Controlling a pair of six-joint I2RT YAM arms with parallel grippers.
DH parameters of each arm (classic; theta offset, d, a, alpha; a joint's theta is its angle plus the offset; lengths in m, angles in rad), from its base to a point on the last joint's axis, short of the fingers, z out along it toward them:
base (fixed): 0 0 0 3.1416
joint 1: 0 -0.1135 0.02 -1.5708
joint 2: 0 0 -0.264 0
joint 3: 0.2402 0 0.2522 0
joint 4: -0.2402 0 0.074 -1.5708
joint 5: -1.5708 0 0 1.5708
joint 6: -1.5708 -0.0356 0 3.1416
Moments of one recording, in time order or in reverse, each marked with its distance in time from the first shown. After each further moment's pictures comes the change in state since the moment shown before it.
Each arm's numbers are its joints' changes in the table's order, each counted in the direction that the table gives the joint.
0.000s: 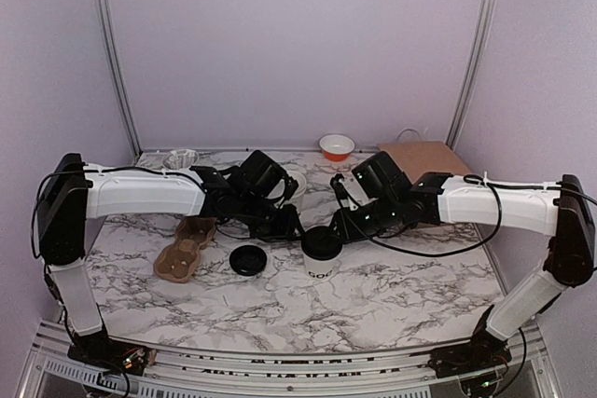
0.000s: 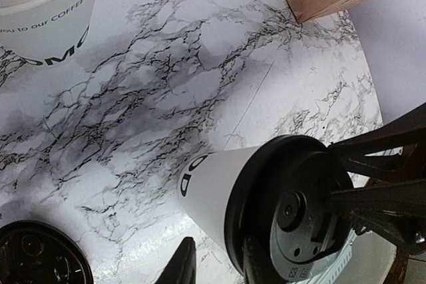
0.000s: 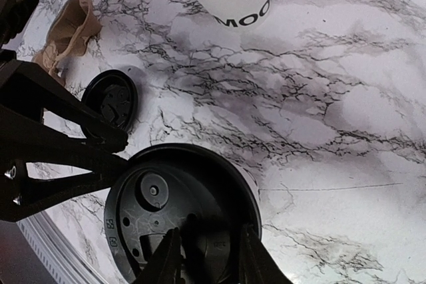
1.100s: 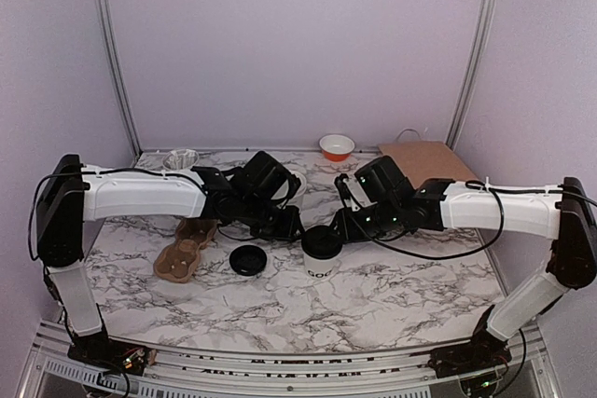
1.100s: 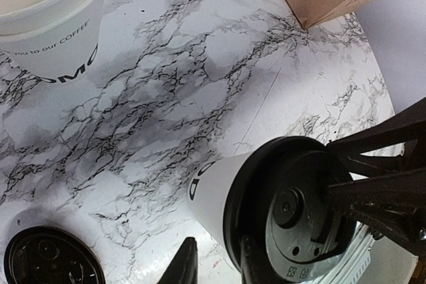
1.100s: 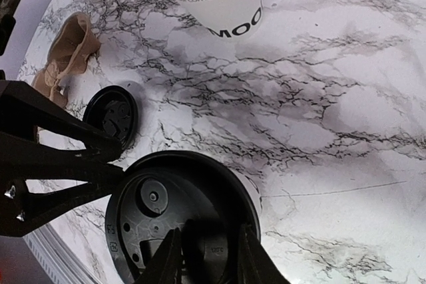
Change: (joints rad) left arm 0.035 0.007 0.006 -0.002 0.101 -0.045; right arm -0.008 0.024 -0.058 0.084 -0.040 -0.076
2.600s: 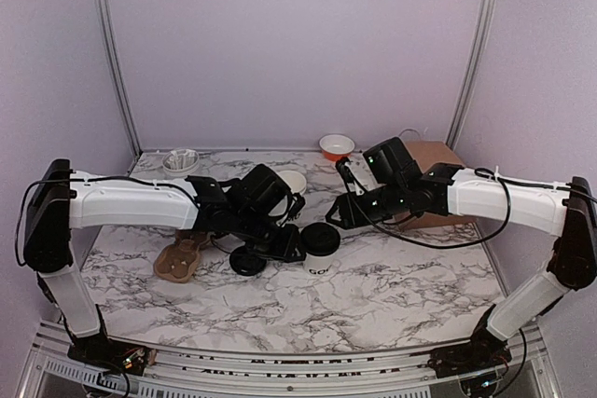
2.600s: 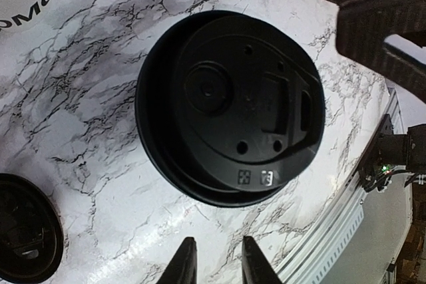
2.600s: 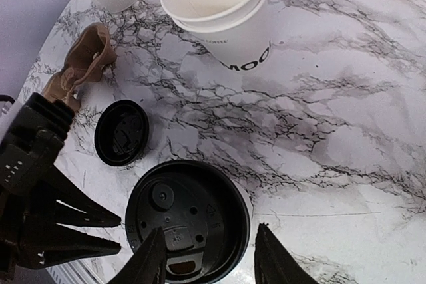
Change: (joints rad) left arm 0.058 0.073 -0.072 -0.051 -0.091 0.001; right arm 0.062 0.011 0.089 -0.058 0.069 0.140
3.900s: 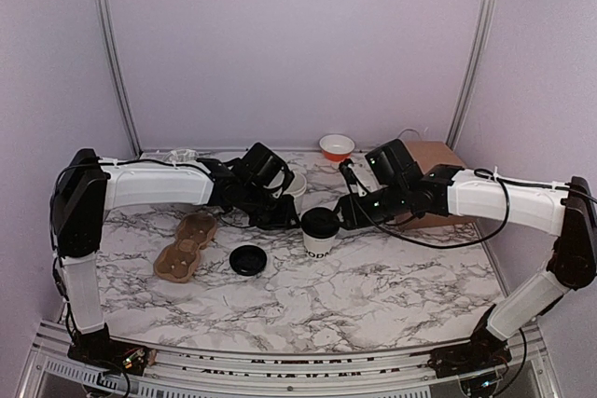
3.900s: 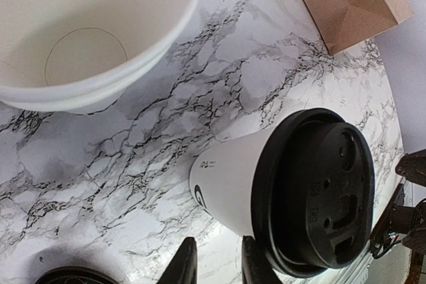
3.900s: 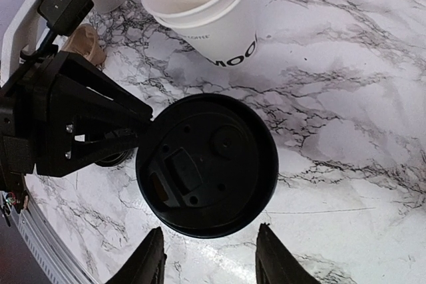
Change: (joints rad) left arm -0.159 -0.174 0.166 0.030 0.021 -0.021; right arm 0.023 -0.002 -0.016 0.000 -0.001 -0.006
